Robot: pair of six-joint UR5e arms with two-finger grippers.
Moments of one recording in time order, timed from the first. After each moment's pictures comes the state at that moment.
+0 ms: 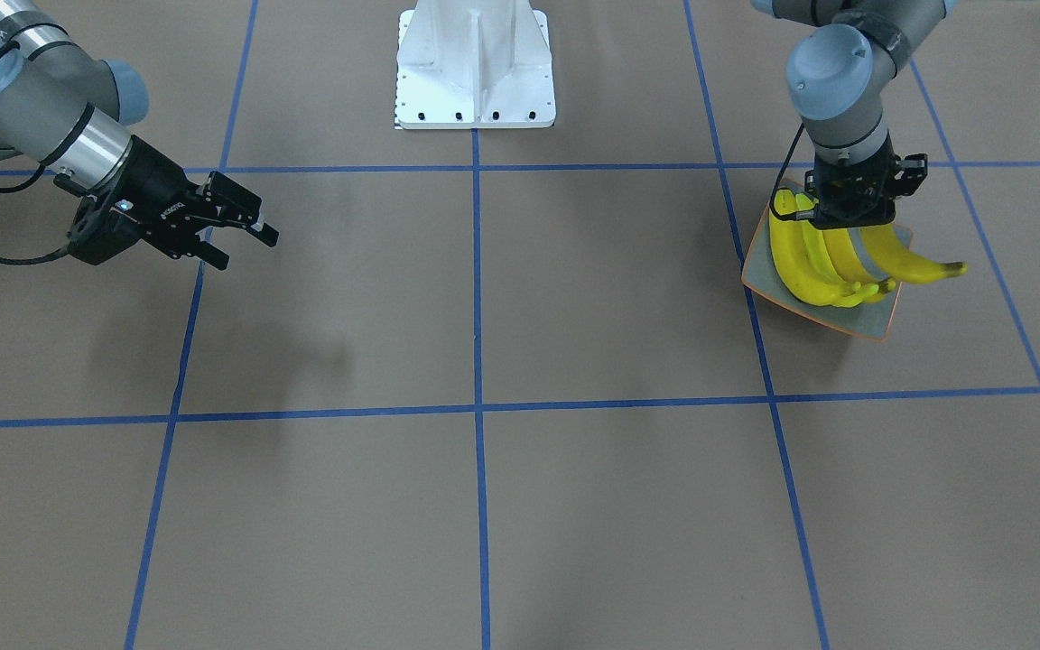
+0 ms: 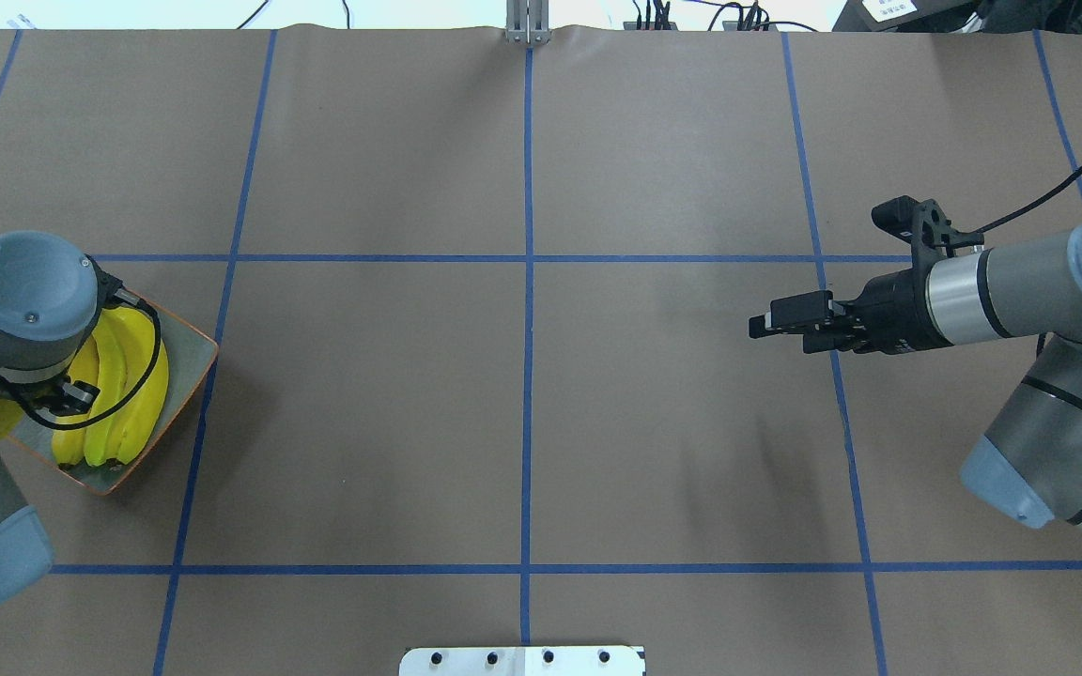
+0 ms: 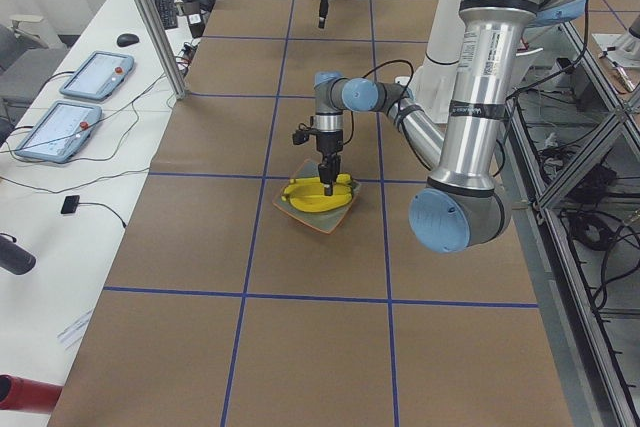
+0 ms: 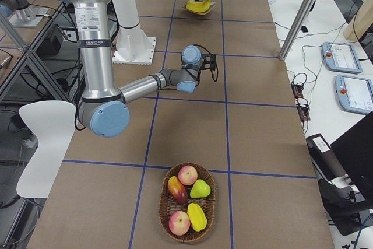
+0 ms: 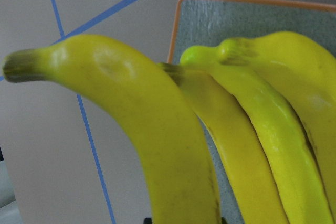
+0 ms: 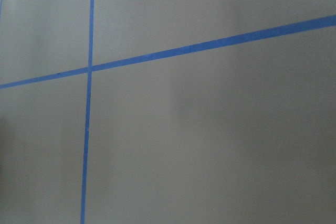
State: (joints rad) left arm -0.65 -1.72 -2.08 -0.98 -1.68 -0.64; right arm 0.76 -1.47 1.76 -0.54 2.16 1.39
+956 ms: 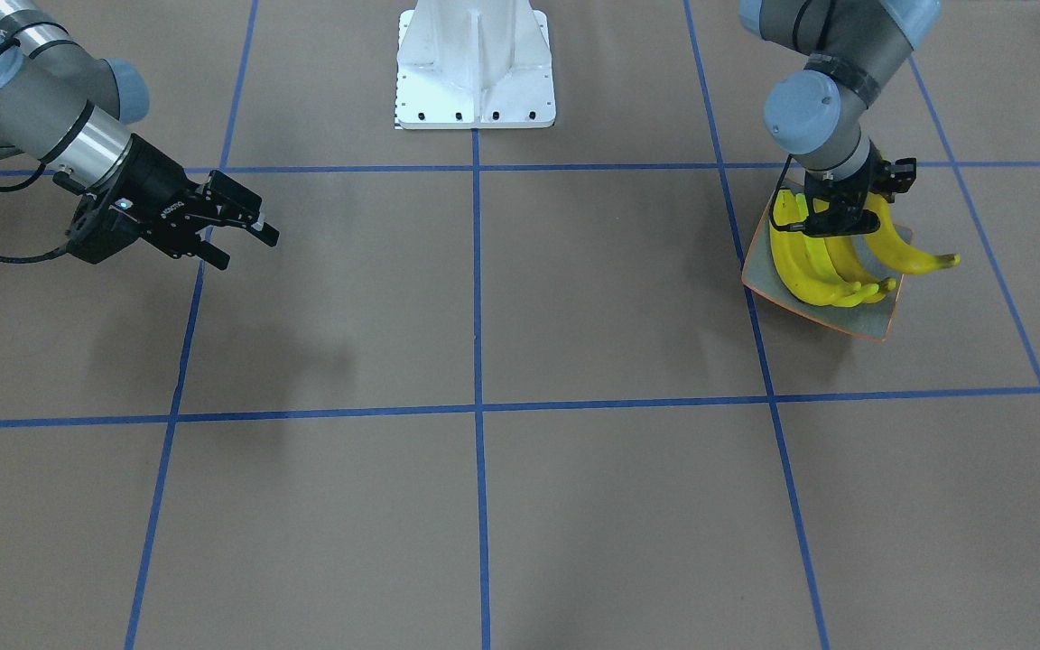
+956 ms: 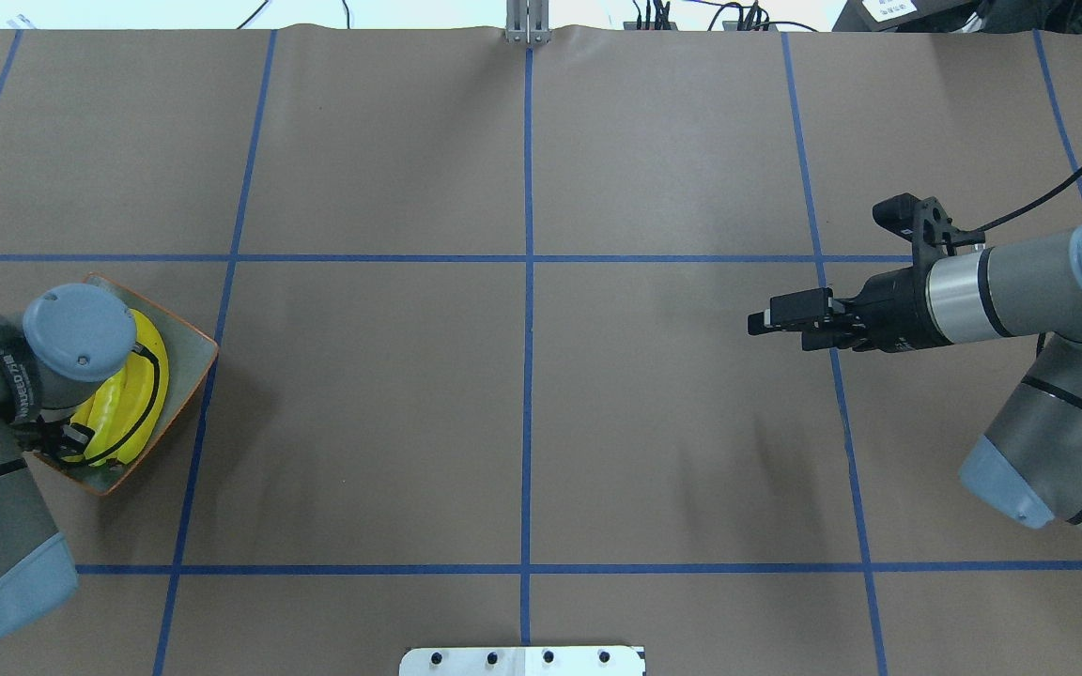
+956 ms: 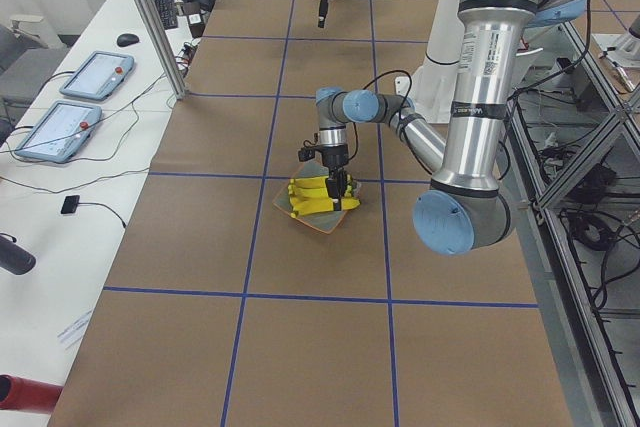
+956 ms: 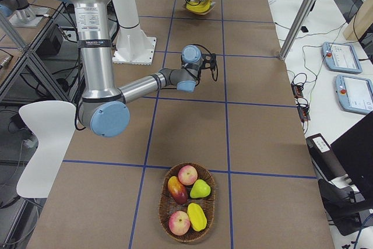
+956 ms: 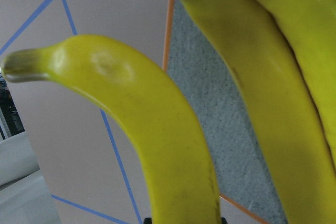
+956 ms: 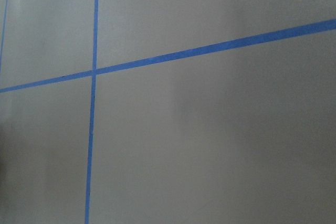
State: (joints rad) left arm -0.59 -1.70 -1.99 -0.95 -1.68 -0.66; right arm 0.76 -1.47 1.76 -0.54 2.15 1.40
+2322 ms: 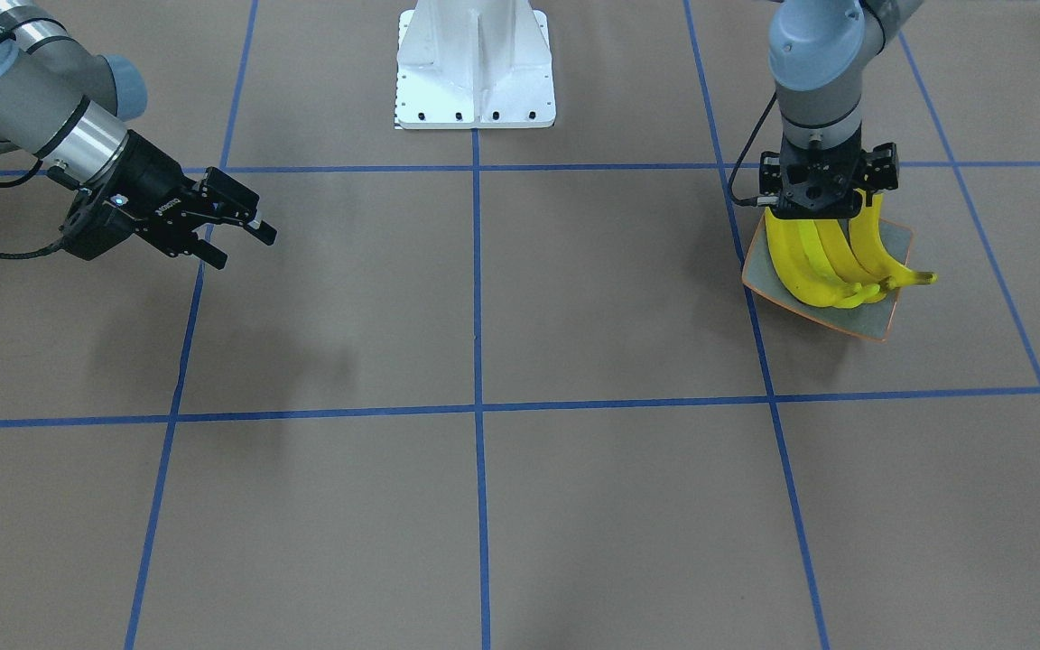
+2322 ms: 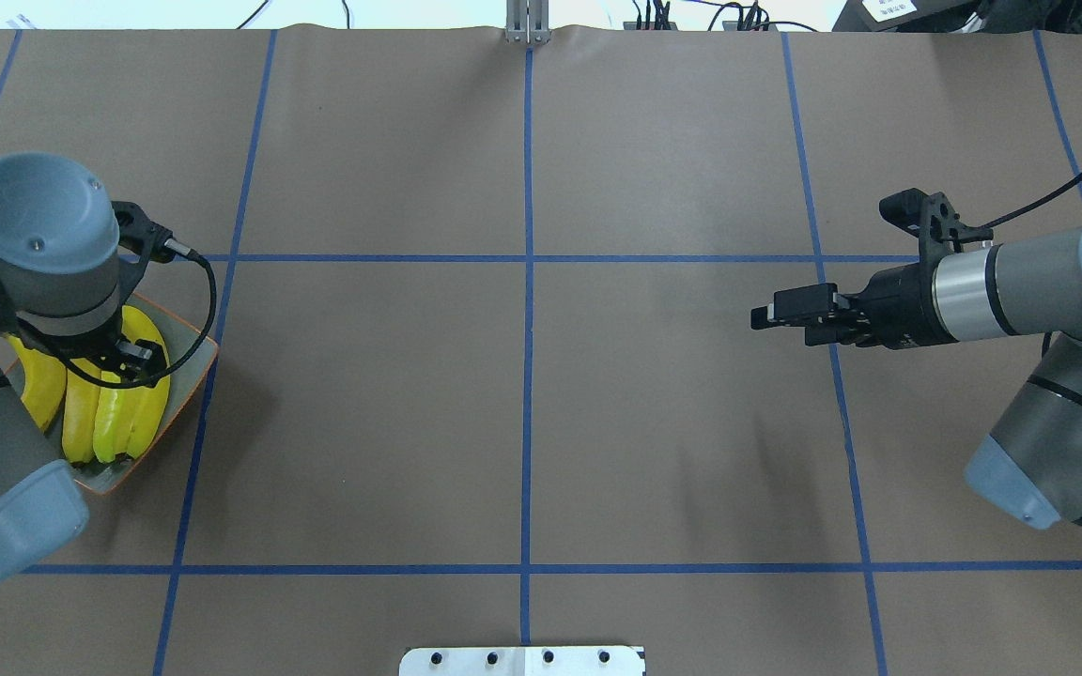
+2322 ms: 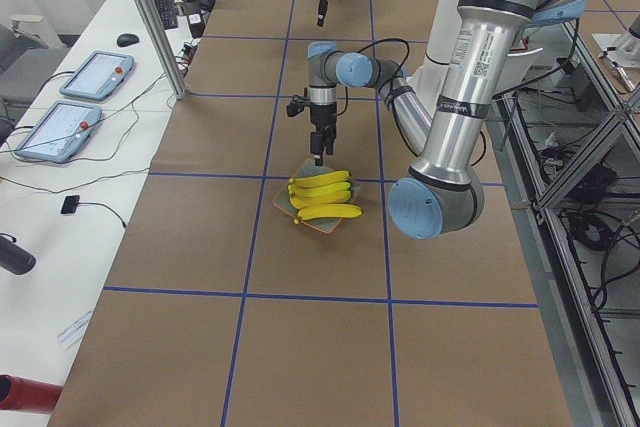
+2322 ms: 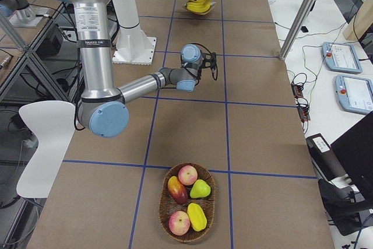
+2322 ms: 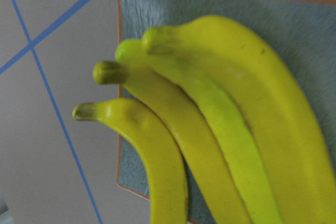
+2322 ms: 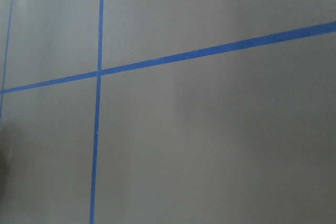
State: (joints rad) left arm -0.72 -1.89 -2.12 -0.95 -1.80 -0.60; right arm 0.77 -1.49 1.78 -0.54 2.13 1.40
